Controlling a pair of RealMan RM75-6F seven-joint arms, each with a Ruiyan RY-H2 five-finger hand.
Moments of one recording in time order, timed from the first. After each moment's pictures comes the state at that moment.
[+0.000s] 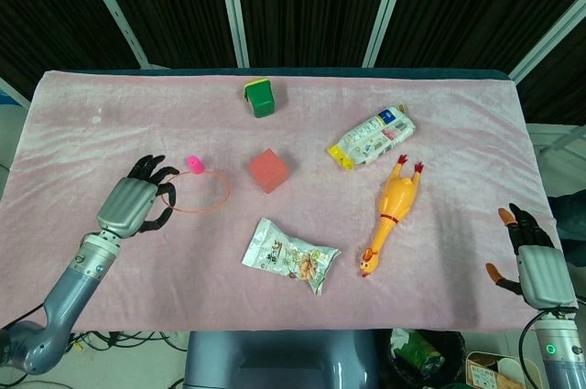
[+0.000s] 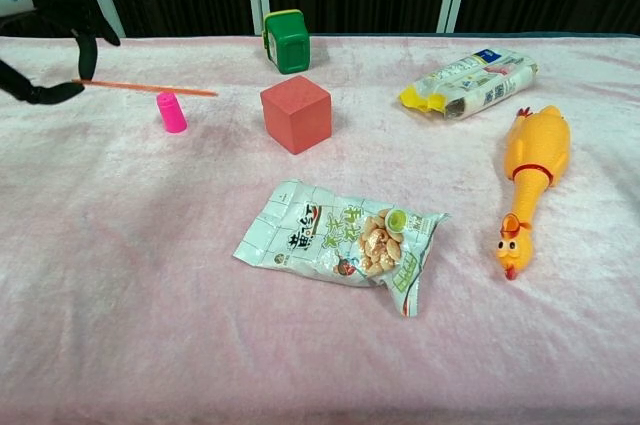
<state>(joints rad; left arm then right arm) -0.56 -1.22 -0.20 -1.73 1.26 1.02 0.22 0.11 -1.24 0.08 -1.44 -1.45 1.43 0.06</state>
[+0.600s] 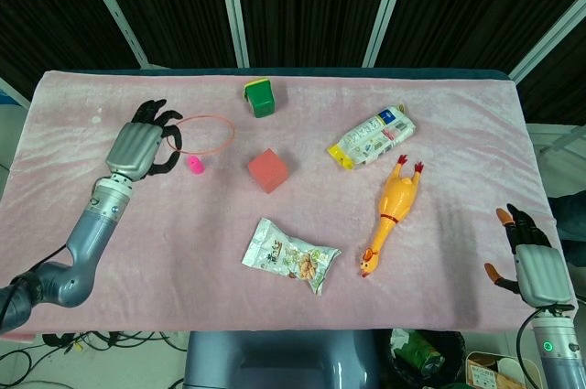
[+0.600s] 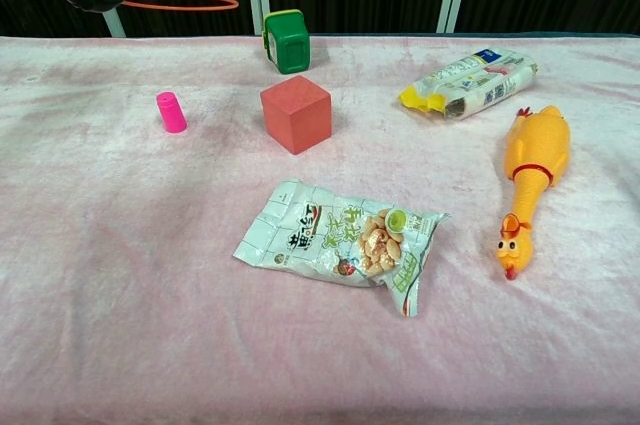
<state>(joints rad) -0.74 -1.34 -0.32 -1.42 1.13 0.92 0.15 0.12 -1.25 0.08 -1.43 -1.44 1.40 0.05</state>
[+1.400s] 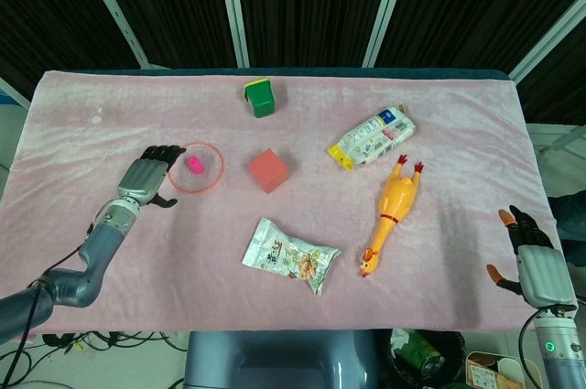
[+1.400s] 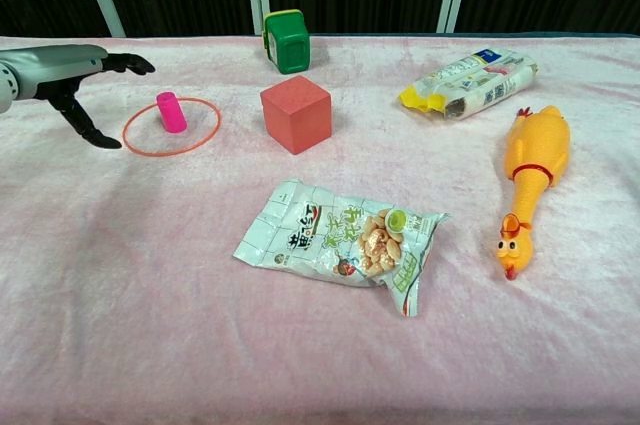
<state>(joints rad) -0.74 -1.48 -0.18 -1.18 1.12 0.76 0.08 0.12 -1.23 0.08 -1.45 -1.42 1.39 0.04</state>
